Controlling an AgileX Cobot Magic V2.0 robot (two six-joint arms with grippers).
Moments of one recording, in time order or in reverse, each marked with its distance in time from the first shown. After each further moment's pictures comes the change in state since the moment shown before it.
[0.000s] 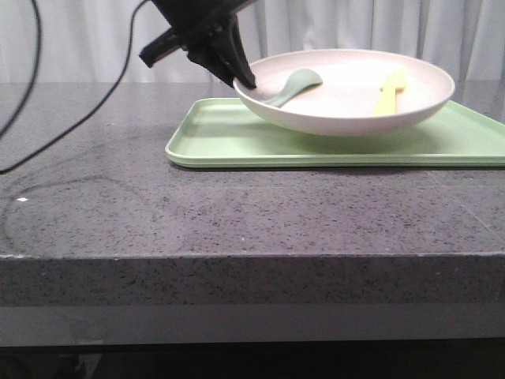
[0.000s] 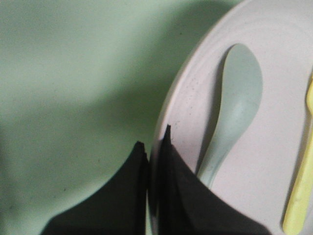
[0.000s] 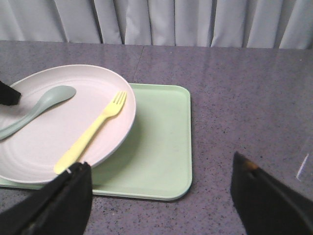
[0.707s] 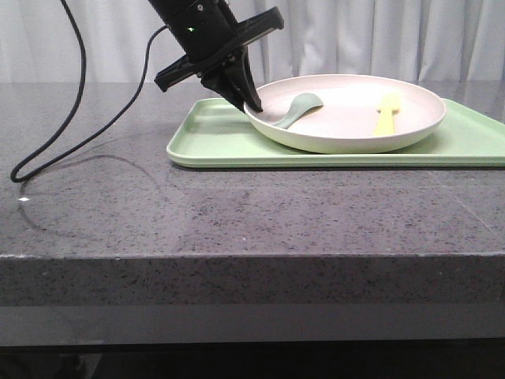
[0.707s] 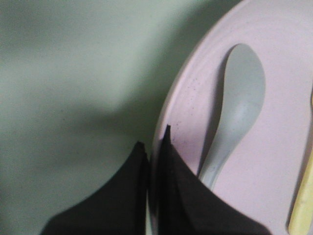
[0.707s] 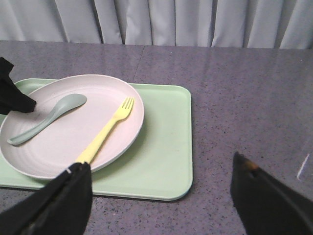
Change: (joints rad) left arm -0.006 0.107 -0.097 0.027 0.006 -0.057; right arm 0.000 0.000 0.000 0.000 0.000 0.000
